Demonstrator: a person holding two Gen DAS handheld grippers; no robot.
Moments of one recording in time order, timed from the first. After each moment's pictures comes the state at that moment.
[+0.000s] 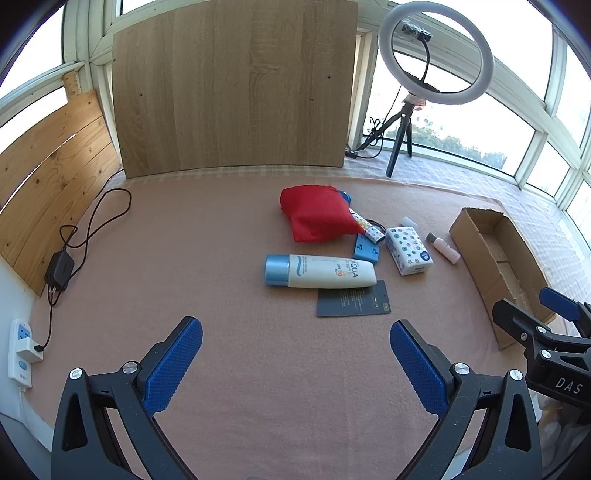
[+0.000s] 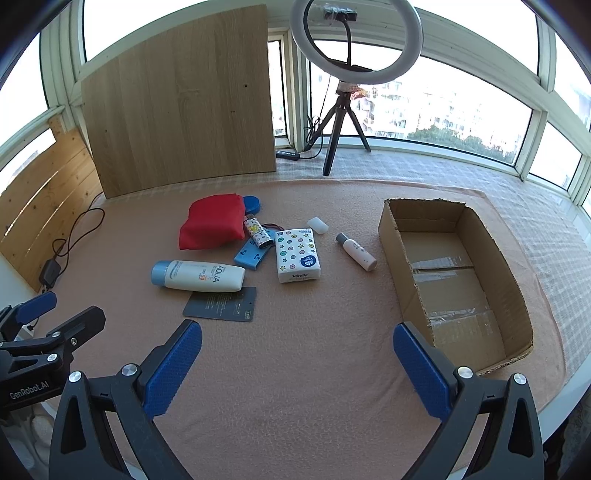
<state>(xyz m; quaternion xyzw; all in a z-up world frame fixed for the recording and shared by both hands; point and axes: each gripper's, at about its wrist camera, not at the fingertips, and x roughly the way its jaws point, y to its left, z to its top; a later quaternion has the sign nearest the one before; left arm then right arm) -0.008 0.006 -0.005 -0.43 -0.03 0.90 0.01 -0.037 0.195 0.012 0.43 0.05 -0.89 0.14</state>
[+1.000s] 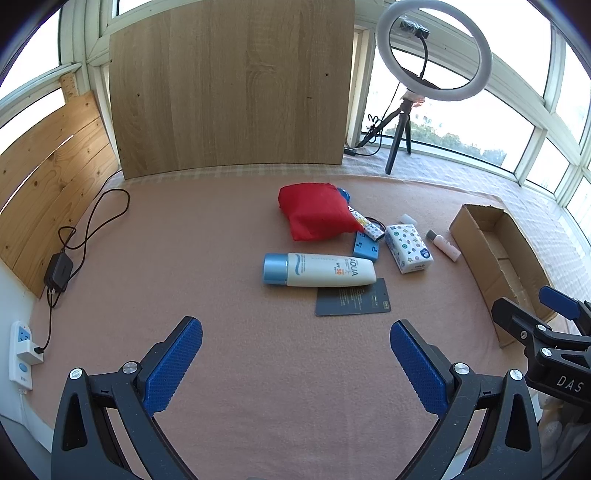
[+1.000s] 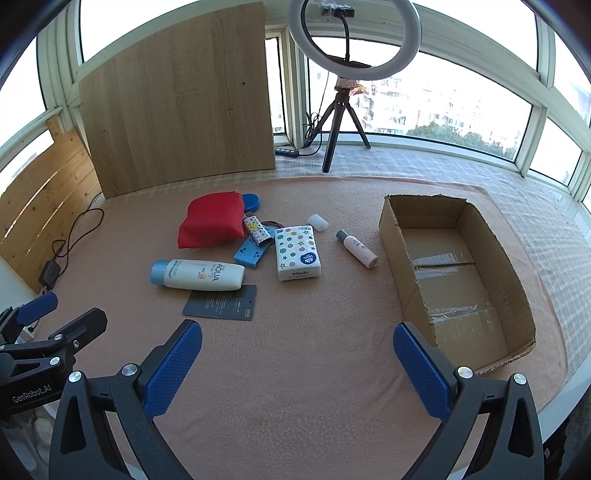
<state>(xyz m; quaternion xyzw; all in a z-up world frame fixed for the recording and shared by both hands) -0.009 0.007 -0.007 -0.43 -0.03 0.90 0.01 -0.040 0.195 0.013 0.43 0.04 -0.89 0.14</state>
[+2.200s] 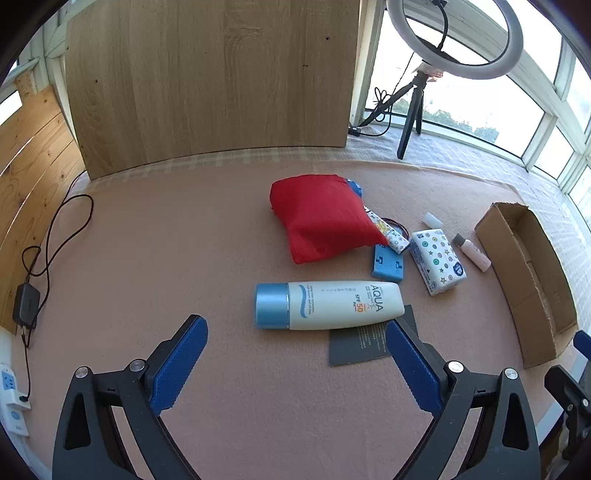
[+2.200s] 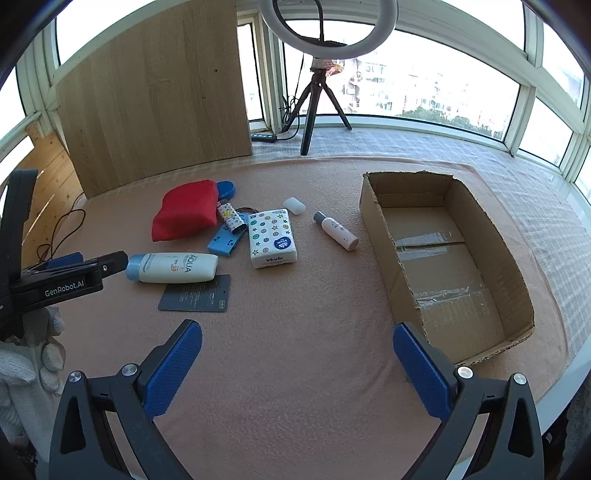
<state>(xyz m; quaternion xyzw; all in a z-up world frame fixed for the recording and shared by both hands) -0.119 -0.002 -0.052 -0.48 -0.02 0.88 0.03 -0.053 0.213 -0.006 0.46 0.03 -0.88 0.11</state>
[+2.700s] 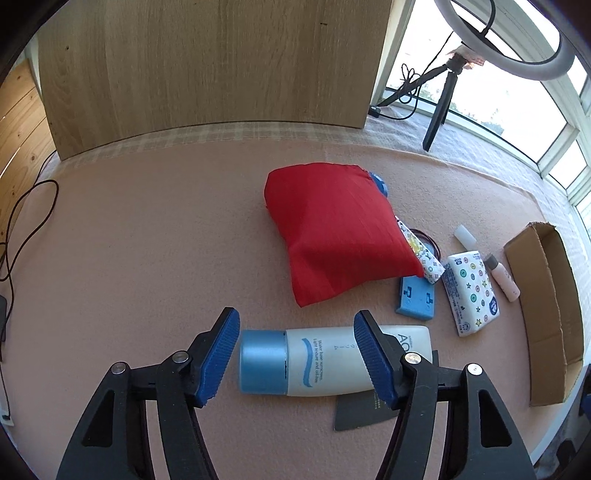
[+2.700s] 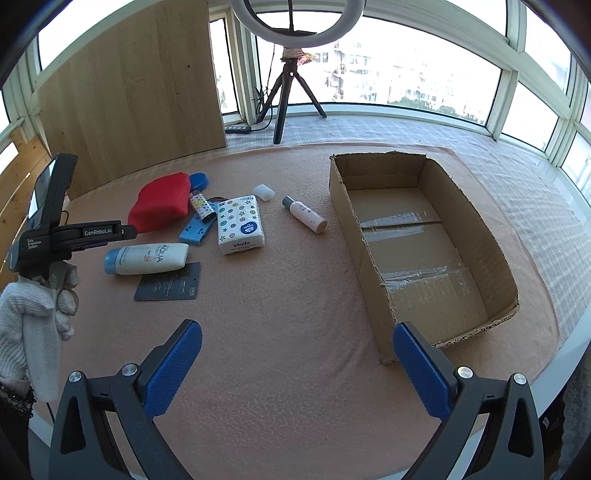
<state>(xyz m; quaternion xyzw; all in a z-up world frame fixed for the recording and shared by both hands) -0.194 -0.001 -0.103 -0.53 -0.05 0.85 0.03 -0.050 0.240 -0.014 0.47 0.03 -0.88 0.08</state>
